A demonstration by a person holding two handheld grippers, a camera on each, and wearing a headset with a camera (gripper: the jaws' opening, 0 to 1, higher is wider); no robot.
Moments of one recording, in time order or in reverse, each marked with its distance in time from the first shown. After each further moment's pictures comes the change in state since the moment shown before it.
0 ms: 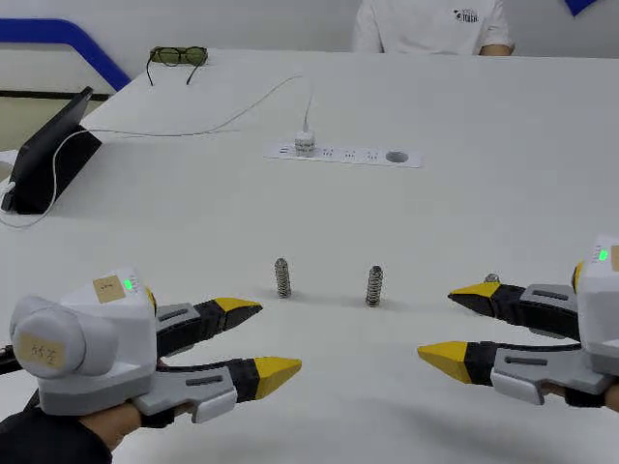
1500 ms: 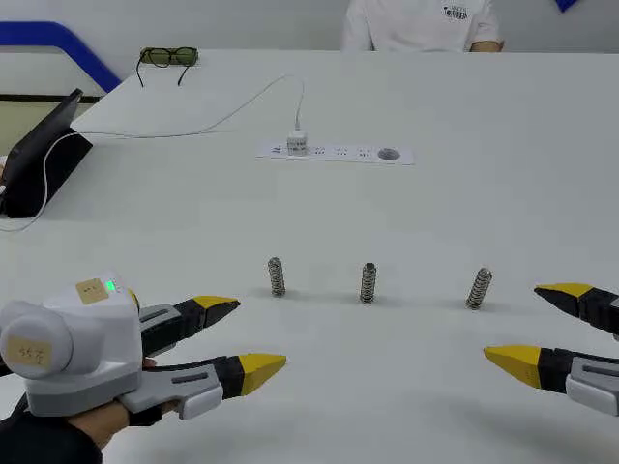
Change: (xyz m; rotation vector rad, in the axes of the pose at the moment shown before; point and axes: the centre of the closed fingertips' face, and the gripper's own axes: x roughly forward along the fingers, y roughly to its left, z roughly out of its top) left arm -0.005 0.012 -0.007 -0.029 0.007 0.056; right arm -0.047 -0.043 -0.033 0.089 -0.029 -0.181
